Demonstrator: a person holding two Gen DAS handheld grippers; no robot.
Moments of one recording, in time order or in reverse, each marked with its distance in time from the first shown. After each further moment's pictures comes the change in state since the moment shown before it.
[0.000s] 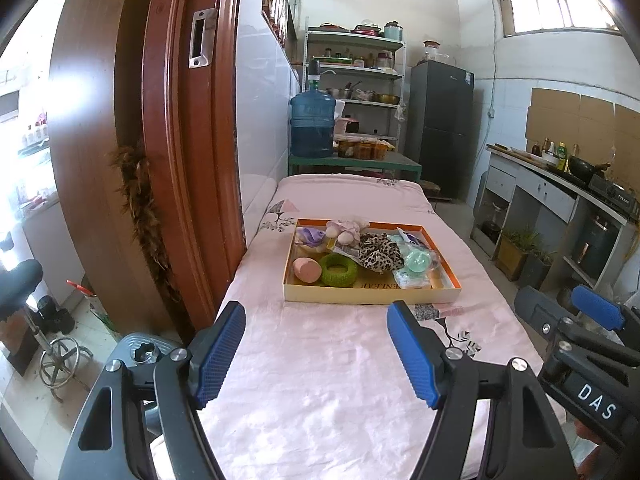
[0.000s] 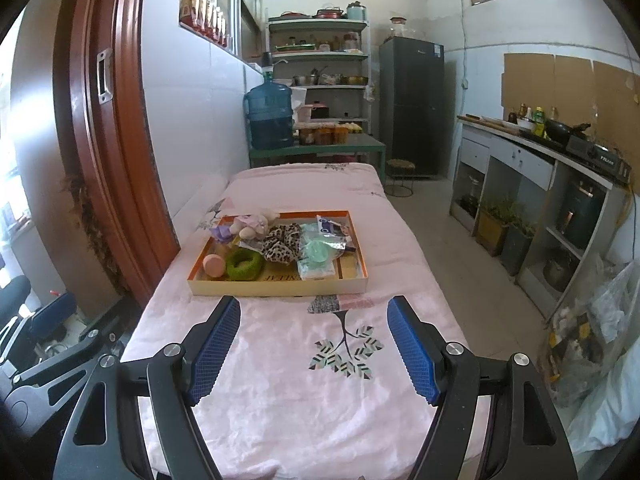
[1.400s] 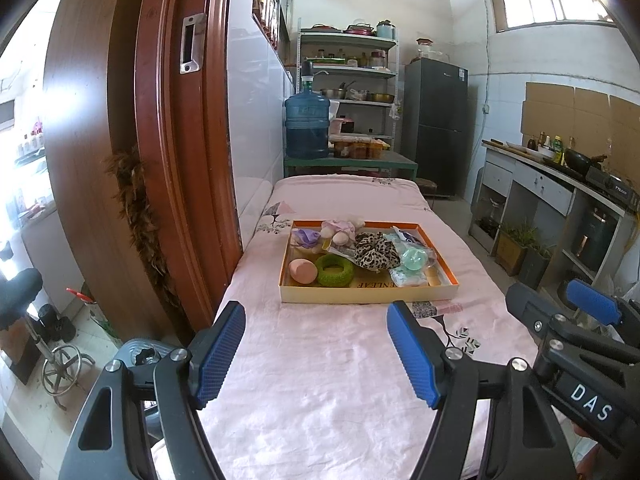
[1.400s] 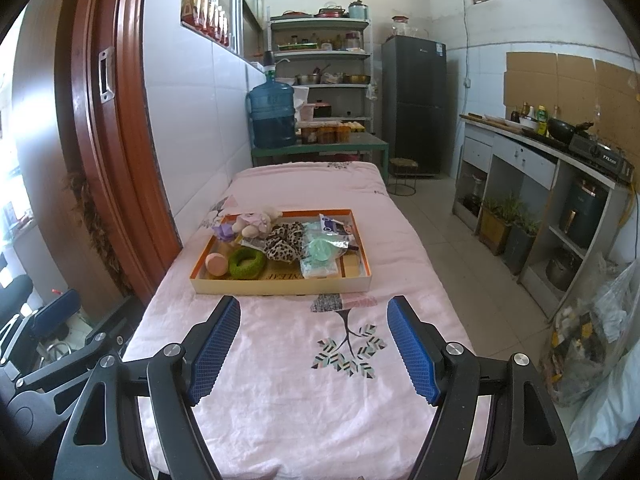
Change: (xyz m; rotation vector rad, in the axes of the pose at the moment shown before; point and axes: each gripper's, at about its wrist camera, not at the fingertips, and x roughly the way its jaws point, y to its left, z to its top) left arm 0.001 -0.003 0.003 0.018 -0.001 -0.005; right arm 0.002 0.001 -0.002 0.000 0.003 0.008
